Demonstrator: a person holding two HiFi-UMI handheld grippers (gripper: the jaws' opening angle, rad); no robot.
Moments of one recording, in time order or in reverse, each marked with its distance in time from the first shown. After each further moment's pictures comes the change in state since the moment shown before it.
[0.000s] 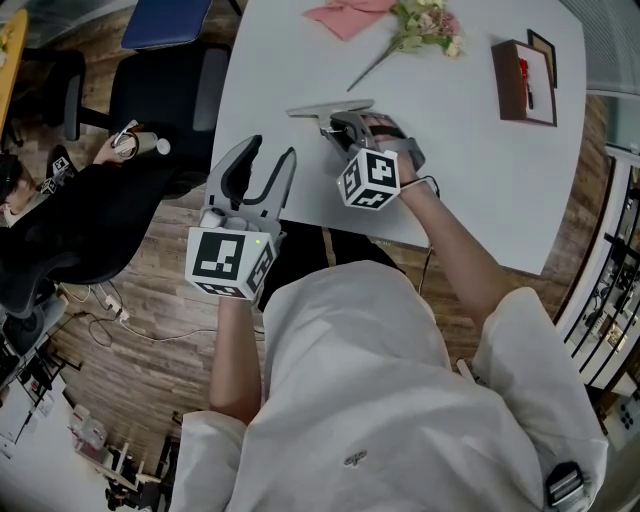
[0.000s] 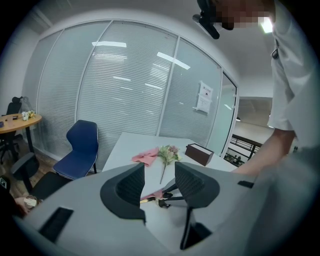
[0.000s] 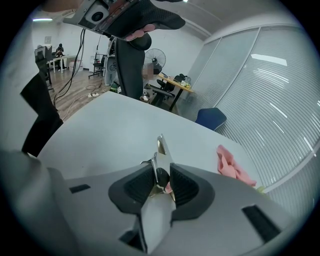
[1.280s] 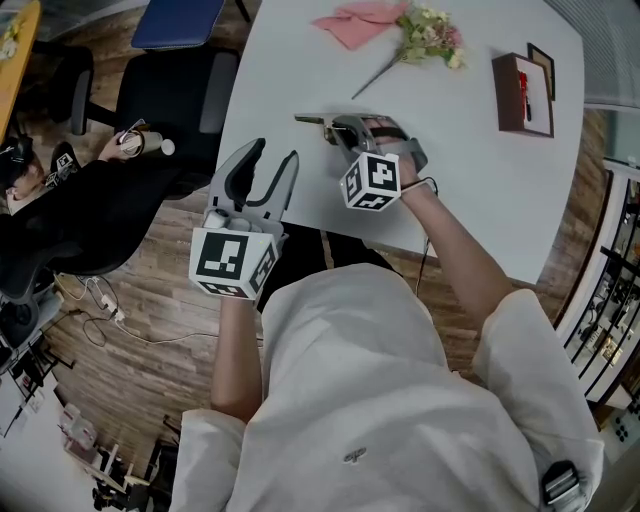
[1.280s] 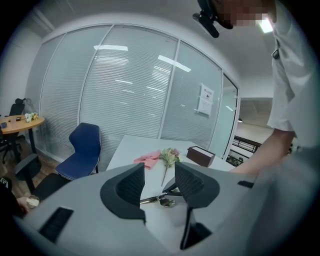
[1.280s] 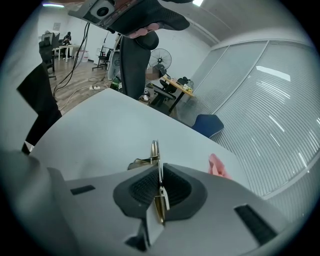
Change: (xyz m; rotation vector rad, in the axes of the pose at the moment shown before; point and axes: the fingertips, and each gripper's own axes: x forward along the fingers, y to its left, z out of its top) left arm -0.010 0.000 0.004 0.001 -0.032 0.025; right arm -0.005 -0.015 0.010 -0.101 -0.009 -0.060
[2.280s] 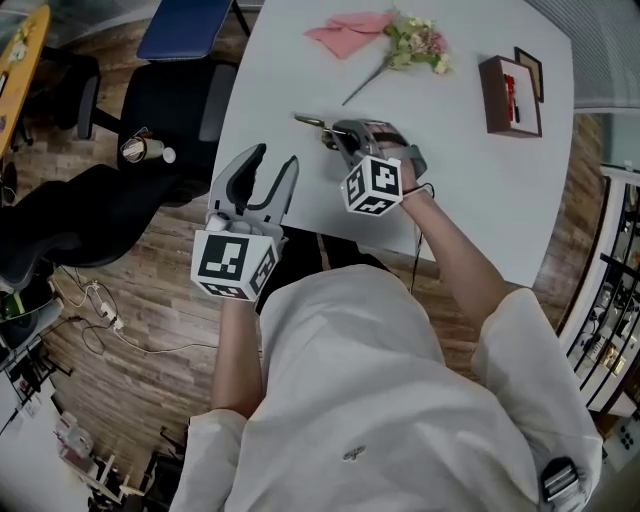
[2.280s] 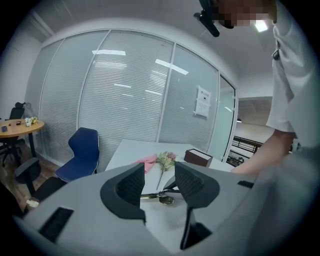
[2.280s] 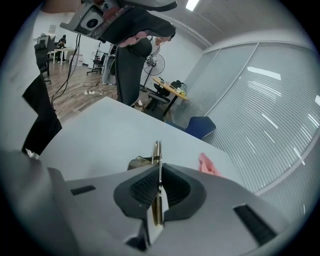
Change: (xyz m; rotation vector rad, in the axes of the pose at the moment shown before) left arm -0.009 -0.023 0.011 0.021 -0.039 0.001; right arm -0.032 -0.015 0.001 0.050 -0.033 -0.049
